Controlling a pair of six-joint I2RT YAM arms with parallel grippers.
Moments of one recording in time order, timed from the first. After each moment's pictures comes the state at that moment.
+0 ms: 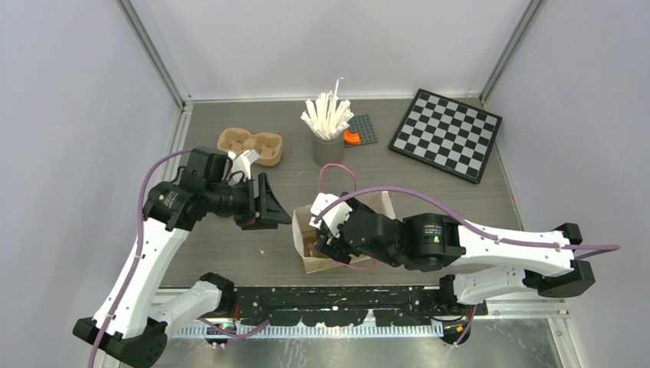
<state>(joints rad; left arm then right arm) -0.39 0.97 1.29 -1.21 0.64 -0.62 1.46 1.19 1.32 -0.78 0.48 0.02</state>
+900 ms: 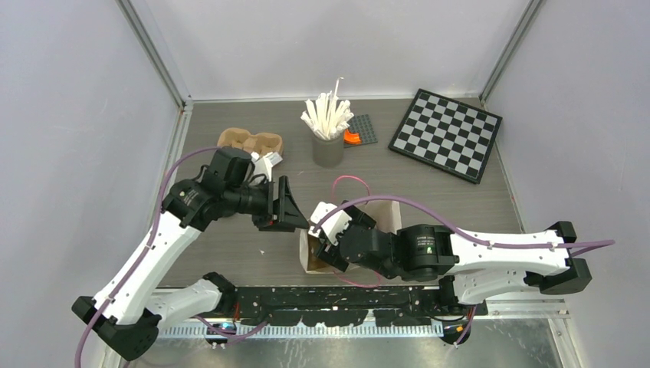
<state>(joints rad) -0.58 1.00 1.21 -1.02 0.63 -0.75 1.53 1.18 1.23 -0.71 0.61 0.09</state>
